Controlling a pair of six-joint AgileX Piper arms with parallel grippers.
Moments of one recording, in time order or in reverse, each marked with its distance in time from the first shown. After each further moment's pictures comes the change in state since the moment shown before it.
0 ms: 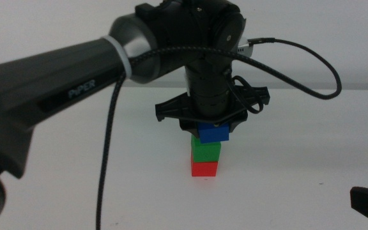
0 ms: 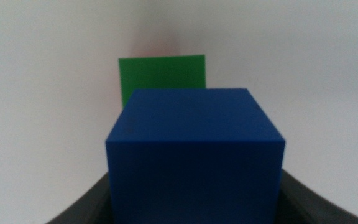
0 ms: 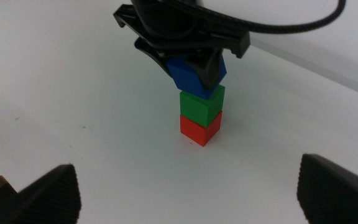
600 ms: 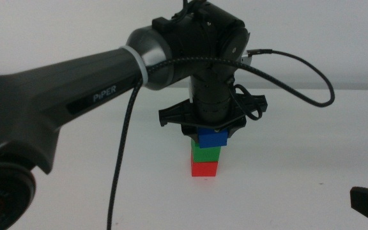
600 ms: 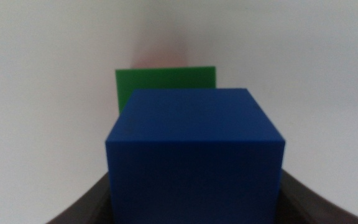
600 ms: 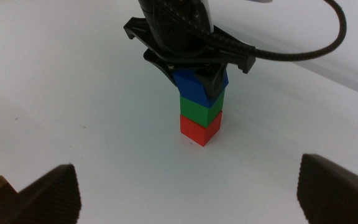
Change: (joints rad) left arm 0.002 0.065 -0.021 0.012 0.000 -0.013; right arm 0.000 0.000 0.000 0.000 0.000 0.000
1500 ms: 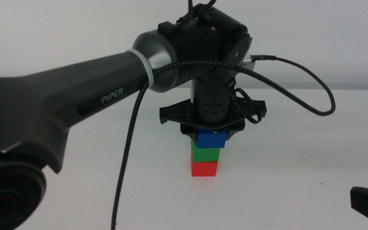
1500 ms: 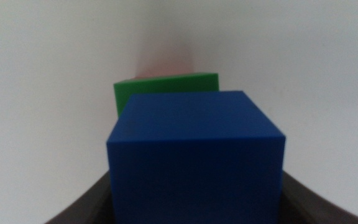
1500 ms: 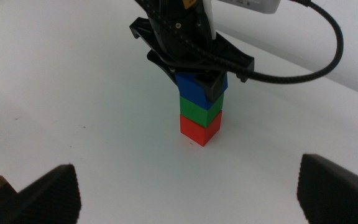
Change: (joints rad) left arm 0.002 0.029 -0.015 0.019 0.007 0.065; right arm 0.000 0.000 0.000 0.002 0.000 0.000
